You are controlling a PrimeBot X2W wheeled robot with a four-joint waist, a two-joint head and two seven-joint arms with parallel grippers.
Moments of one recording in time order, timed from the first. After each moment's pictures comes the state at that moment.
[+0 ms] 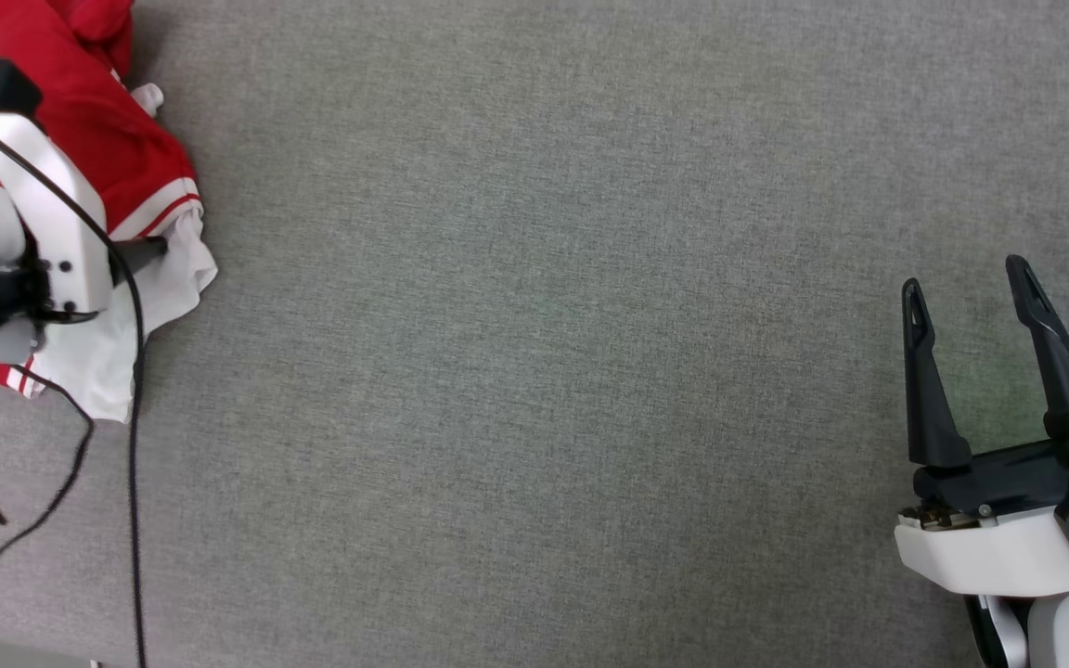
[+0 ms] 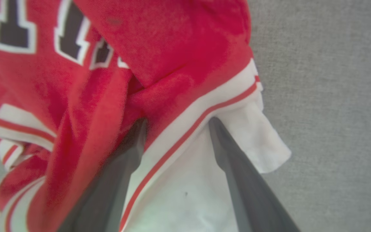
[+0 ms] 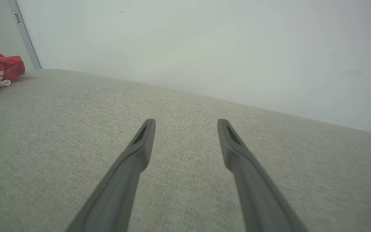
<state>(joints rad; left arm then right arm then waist) -1.00 0.69 -0.60 0.68 -0.95 -0.13 0.76 -0.10 -0.05 -0.03 -0.22 -0.11 0.13 -0.26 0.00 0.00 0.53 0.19</state>
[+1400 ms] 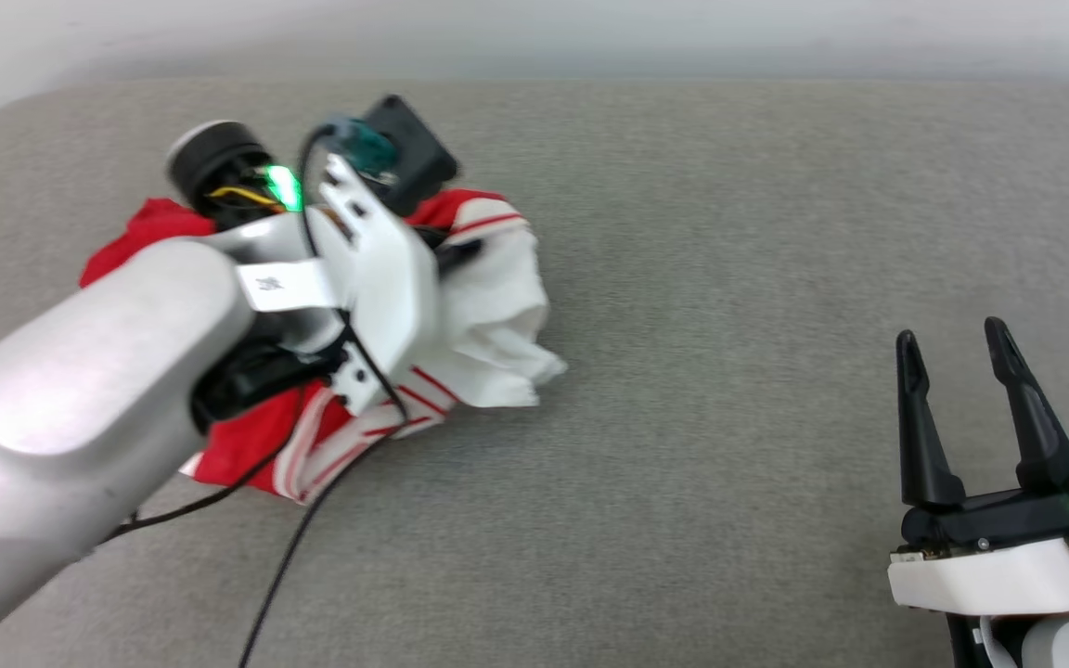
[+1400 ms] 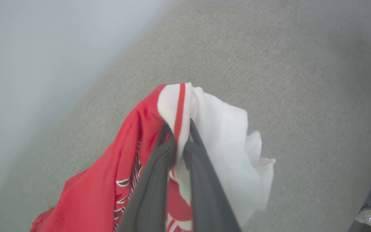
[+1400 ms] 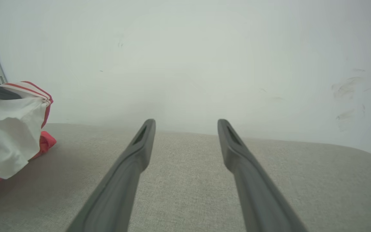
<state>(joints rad) -1.12 0.70 -1.10 0.07 -0.94 -0.13 0.49 -0.04 -0.05 -0.03 -0.15 0.08 0.13 -0.26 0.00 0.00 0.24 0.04</state>
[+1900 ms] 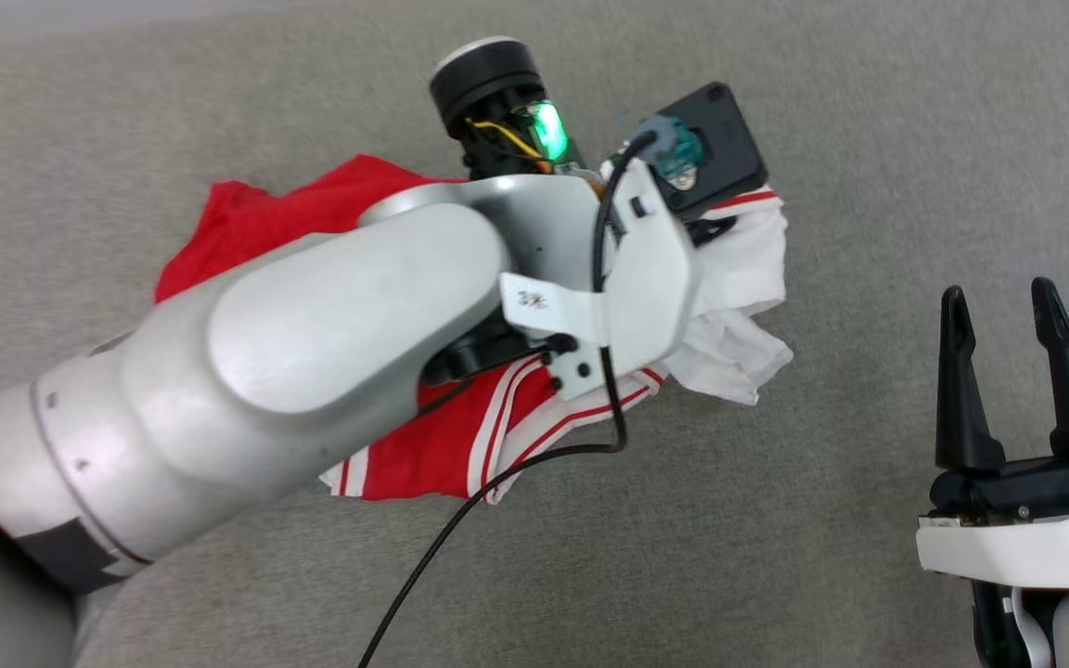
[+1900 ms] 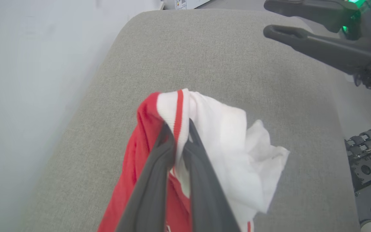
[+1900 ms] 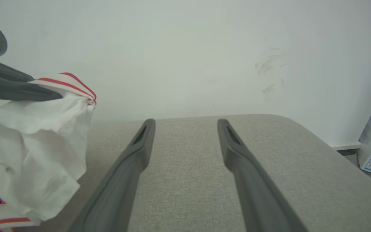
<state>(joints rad) -1.35 0.42 -1.27 0.13 -0.89 -0.13 0.40 -0.09 -0.05 -0.06 -0.17 0.16 0.13 -0.26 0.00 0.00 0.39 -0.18</state>
